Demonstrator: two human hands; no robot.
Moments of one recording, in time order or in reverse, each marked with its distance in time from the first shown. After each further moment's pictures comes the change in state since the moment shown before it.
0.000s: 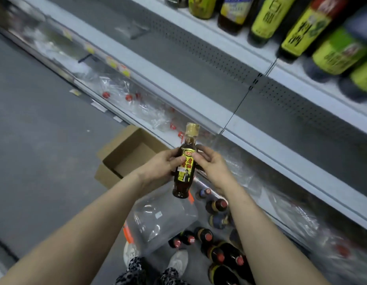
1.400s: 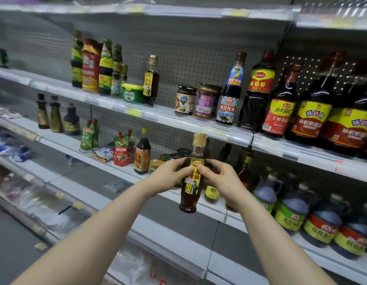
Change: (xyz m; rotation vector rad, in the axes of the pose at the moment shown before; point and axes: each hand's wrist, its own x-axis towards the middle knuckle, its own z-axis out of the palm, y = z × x) left_hand -0.040 0.376 -0.072 0.416 0.071 0.765; right_hand -0.059 -0.379 -0.045 -0.198 0.207 -0.724
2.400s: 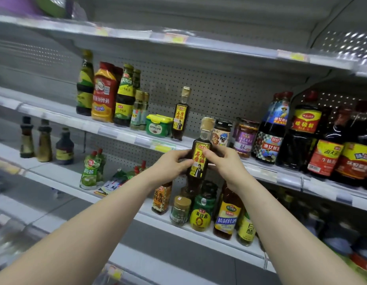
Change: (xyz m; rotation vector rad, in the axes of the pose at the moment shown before) left_hand 0.076 -0.021 -0.220 -0.098 -0.019 0.111; right_hand 0.169 -0.107 0.137 -0.044 0.242 -0.021
